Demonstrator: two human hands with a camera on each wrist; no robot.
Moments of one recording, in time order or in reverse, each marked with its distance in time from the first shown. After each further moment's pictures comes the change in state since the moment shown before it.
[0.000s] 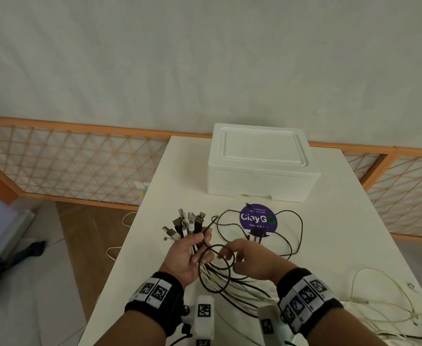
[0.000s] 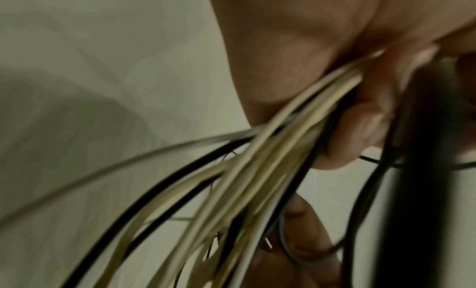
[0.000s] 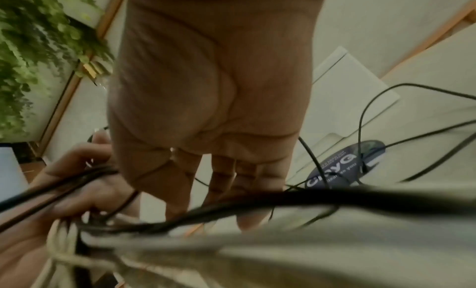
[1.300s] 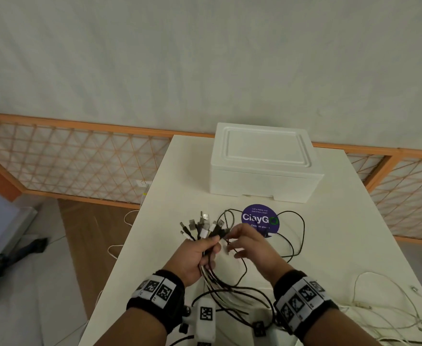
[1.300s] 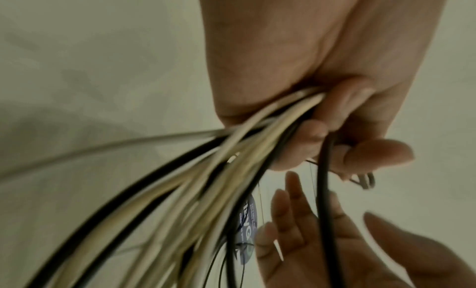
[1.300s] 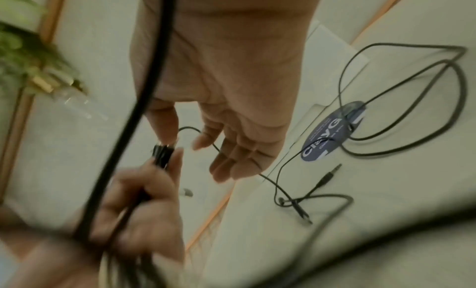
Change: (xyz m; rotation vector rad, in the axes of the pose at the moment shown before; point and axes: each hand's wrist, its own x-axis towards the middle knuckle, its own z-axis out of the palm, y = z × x) left_hand 0.006 -0.004 -0.002 0.321 0.148 -0.187; right_hand 0.002 -0.011 0.004 0.776 0.277 0.093
